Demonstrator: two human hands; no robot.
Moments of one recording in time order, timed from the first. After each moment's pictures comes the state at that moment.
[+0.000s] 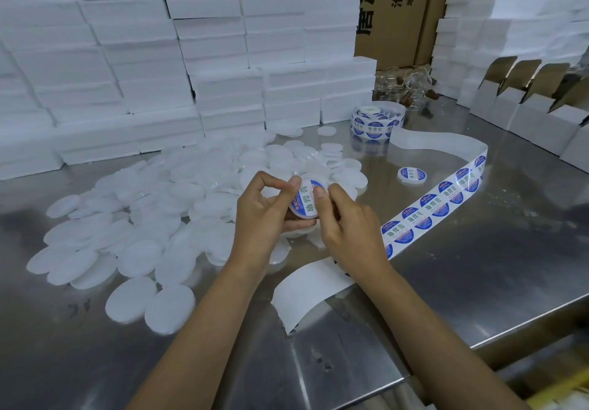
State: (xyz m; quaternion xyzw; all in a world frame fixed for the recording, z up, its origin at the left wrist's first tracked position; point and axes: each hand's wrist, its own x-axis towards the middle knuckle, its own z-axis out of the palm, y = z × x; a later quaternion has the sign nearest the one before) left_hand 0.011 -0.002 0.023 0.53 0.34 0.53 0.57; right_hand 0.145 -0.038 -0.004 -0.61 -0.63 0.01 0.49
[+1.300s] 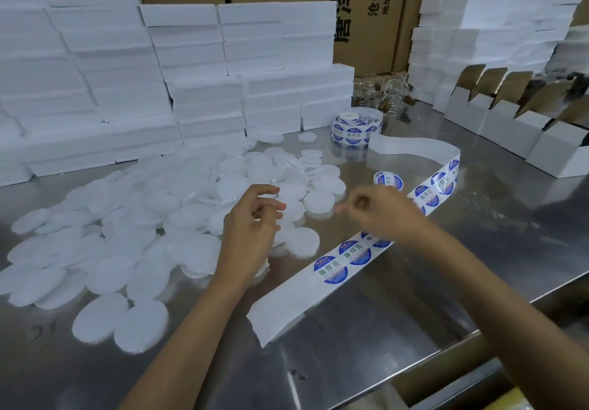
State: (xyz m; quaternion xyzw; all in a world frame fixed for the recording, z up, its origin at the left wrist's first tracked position) left_hand 0.023 0.002 0.012 0.65 0.42 0.50 0.39; right_hand 0.252 -0.030 0.025 -0.75 -0.61 0.11 0.24
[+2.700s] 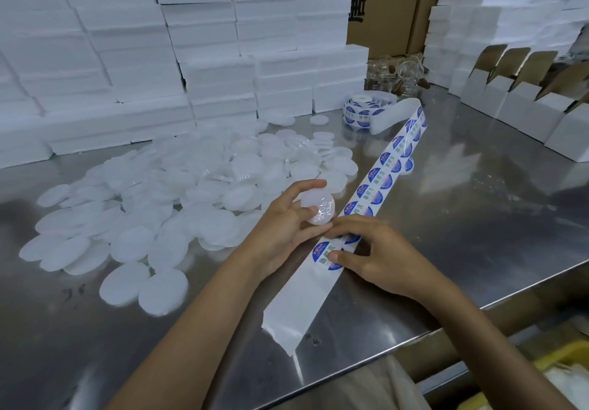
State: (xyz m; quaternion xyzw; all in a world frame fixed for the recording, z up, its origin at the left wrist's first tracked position) left_hand 0.029 -0.016 0.011 0.54 0.32 0.35 0.70; right_hand 0.196 -0.096 -0.015 -0.60 -0.70 0.20 0.34
